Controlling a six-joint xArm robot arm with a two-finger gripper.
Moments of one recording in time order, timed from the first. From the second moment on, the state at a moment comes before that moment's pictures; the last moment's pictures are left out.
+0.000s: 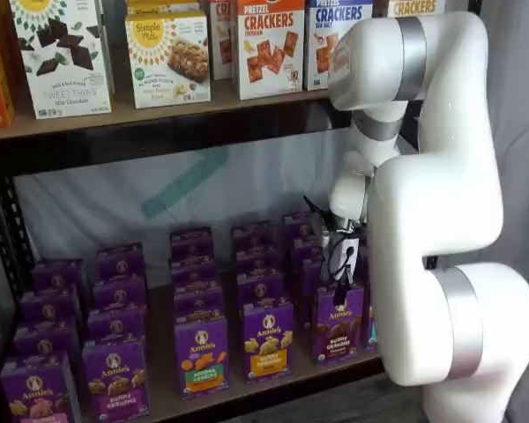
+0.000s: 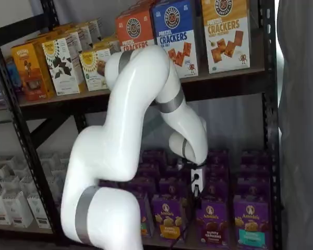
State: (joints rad) arm -0.15 0.73 -1.15 0.33 0.37 -2.01
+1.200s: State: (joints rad) arm -0.17 0.94 -1.40 0.03 0.47 -1.76
